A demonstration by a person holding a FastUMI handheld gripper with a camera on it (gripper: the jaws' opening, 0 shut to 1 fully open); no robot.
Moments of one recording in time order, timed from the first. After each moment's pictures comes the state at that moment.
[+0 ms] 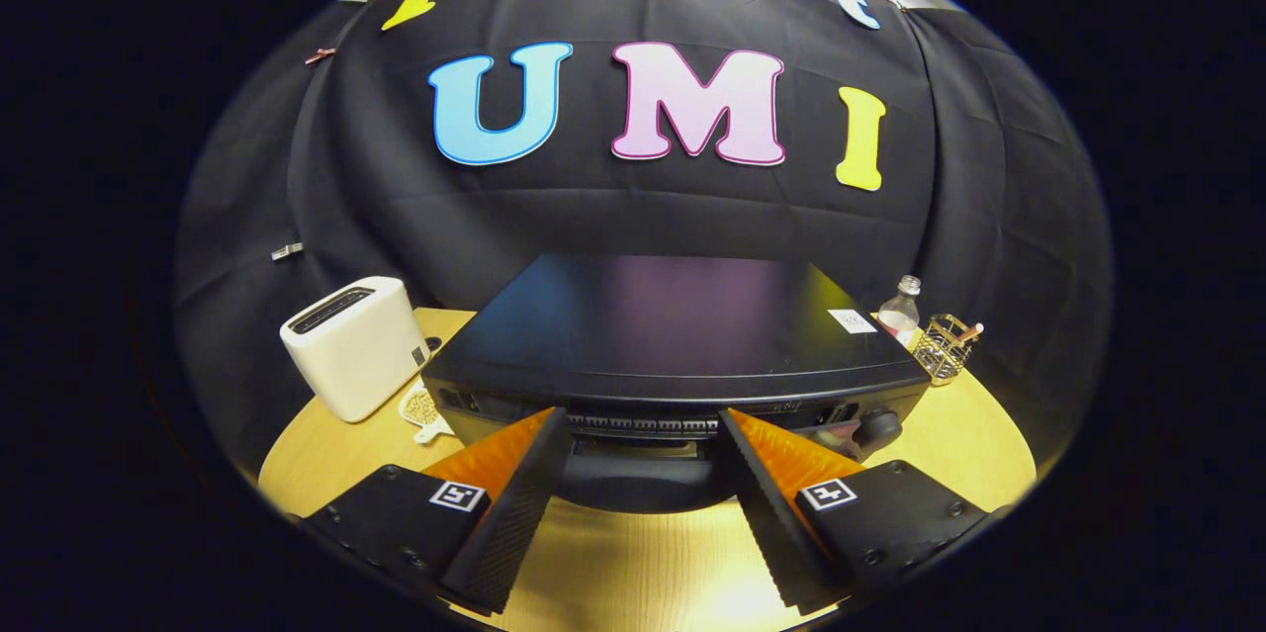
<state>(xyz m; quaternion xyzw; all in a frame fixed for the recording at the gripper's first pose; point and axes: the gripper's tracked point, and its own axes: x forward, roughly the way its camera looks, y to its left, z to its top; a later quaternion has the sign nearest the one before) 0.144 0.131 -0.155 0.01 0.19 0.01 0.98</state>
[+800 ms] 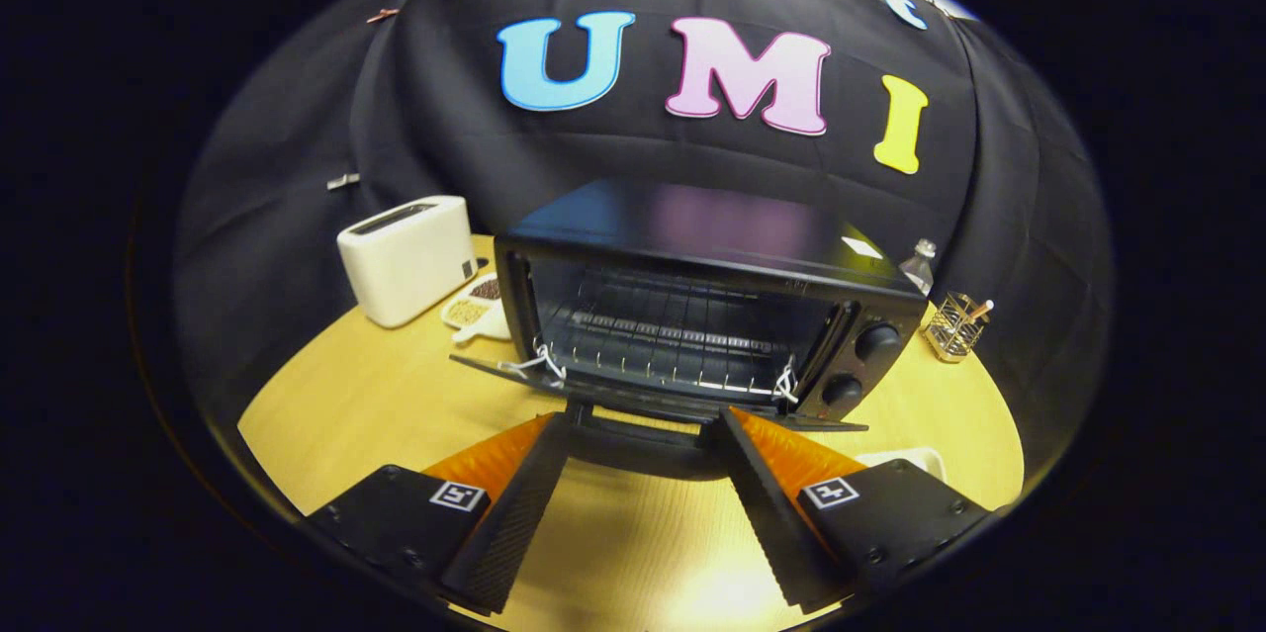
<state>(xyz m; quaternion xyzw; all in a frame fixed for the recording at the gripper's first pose) 0.045 0.137 -0.205 -0.04 0.24 0.09 0.97</state>
